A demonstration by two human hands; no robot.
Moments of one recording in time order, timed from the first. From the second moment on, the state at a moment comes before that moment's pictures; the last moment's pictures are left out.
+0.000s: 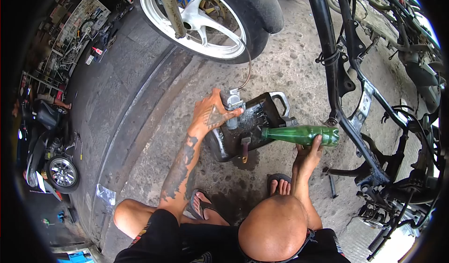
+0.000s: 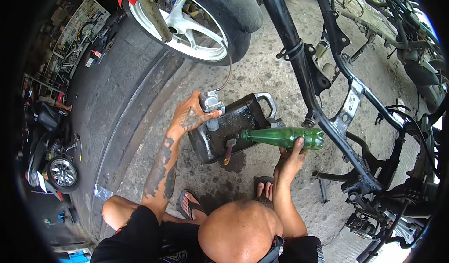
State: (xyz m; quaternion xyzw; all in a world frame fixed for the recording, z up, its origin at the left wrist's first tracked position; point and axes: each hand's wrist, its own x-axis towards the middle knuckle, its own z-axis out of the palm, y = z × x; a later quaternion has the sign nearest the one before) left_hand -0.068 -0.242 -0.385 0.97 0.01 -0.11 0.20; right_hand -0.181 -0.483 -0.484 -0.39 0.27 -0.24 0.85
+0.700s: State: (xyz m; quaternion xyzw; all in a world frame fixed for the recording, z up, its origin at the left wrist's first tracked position) left_hand -0.071 -0.117 -0.358 0.81 0.09 -0.32 0.48; right_hand -0.179 -0.482 -0.484 -0.42 0.27 -0.21 0.84
